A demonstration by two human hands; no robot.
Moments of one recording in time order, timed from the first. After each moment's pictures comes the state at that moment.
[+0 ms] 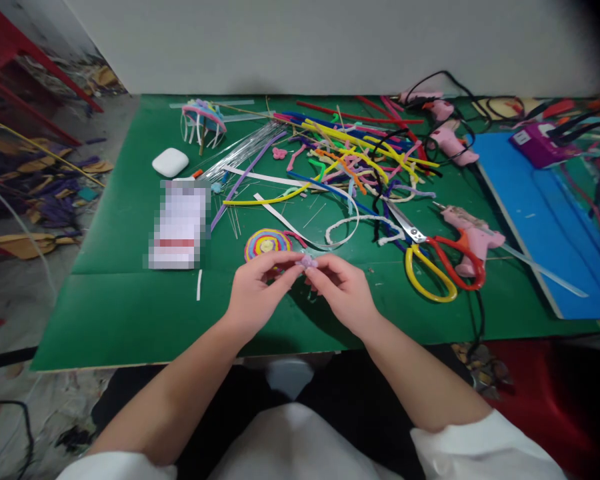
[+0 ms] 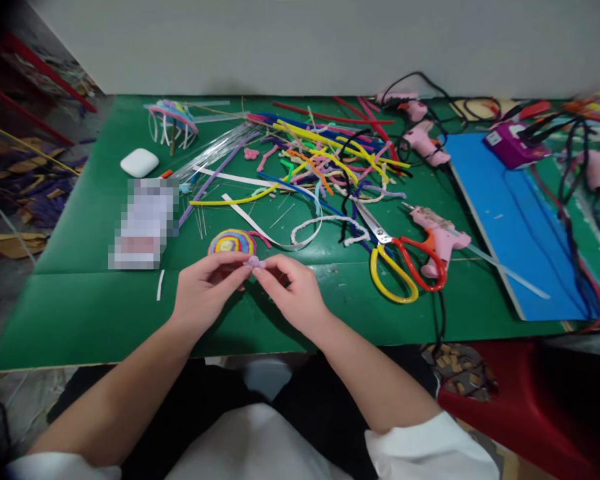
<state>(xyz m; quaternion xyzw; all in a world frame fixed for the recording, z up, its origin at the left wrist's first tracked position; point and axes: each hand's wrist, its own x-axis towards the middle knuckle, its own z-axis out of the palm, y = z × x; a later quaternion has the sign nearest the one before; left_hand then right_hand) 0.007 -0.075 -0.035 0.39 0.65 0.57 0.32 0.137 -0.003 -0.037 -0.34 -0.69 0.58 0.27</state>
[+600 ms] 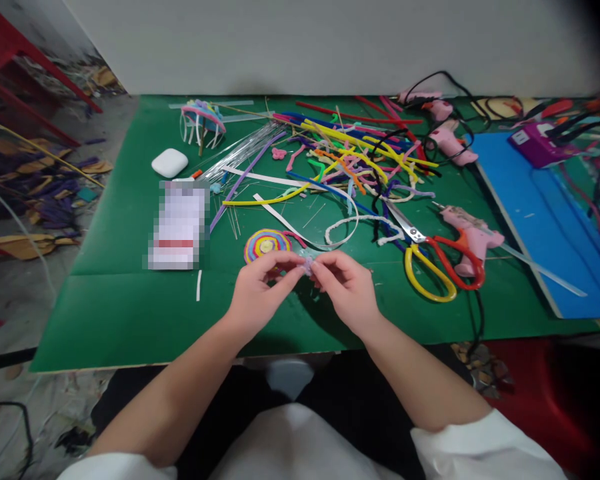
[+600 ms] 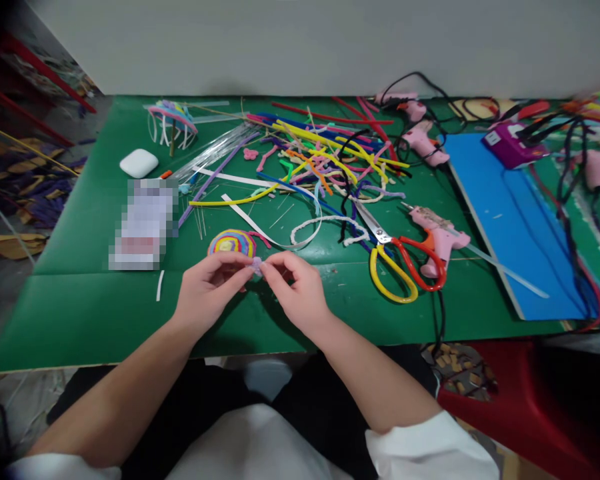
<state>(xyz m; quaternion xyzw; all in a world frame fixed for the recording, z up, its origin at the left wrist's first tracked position) 0.008 -0.075 -0.033 0.39 0.64 0.56 0.35 0.137 -0.002 -0.038 -0.35 -0.68 0.56 0.32</state>
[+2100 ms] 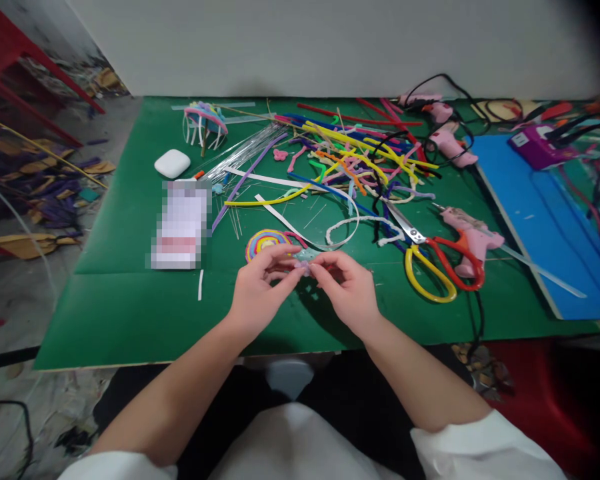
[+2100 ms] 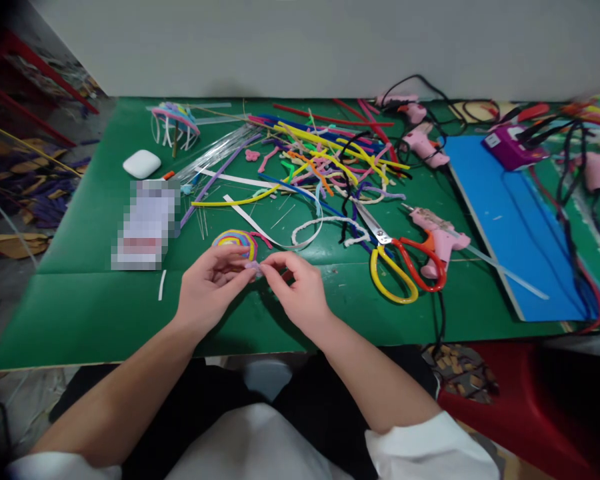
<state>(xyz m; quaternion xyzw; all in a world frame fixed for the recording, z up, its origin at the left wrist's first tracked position) 0.010 -0.075 -0.034 0.37 0.61 0.61 0.36 0.136 -0.002 -0.038 -0.37 -0.70 0.52 0.31</state>
